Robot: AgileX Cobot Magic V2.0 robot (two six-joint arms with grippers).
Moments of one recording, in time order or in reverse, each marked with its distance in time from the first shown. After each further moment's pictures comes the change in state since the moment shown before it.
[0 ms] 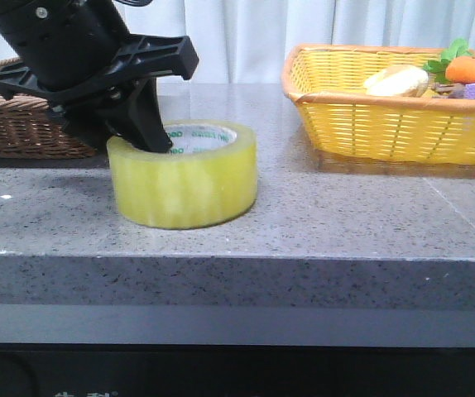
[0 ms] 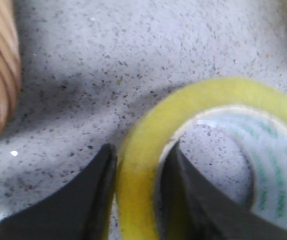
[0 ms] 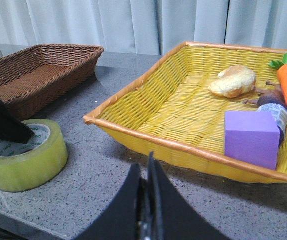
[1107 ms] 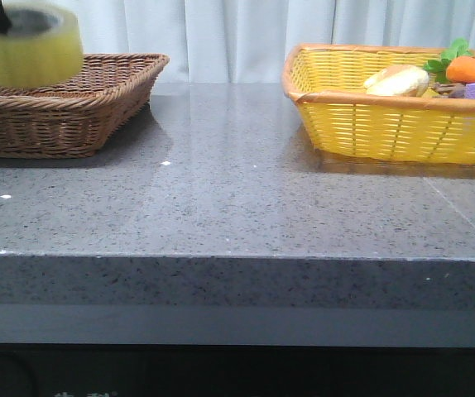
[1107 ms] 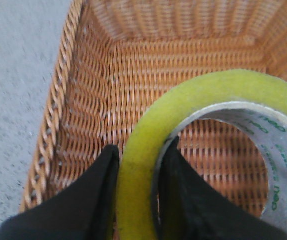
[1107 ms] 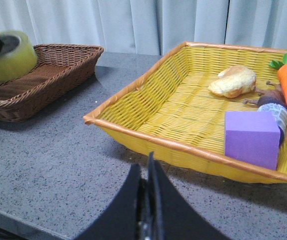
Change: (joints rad) left arm 0.448 0.139 -0.337 0.315 -0.026 0.000; right arm 0.000 0.000 0.000 0.000 0.000 0.000
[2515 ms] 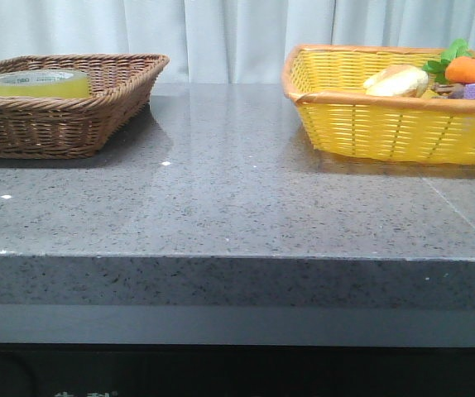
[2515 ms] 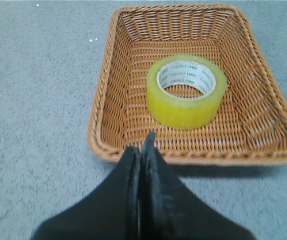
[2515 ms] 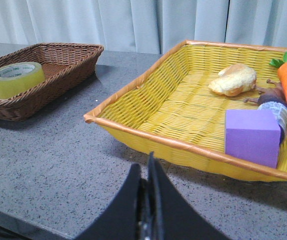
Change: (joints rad) left arm 0.000 -0.941 0.676 -0.012 -0.031 0.000; right arm 0.000 0.000 0.000 0.000 0.004 0.002
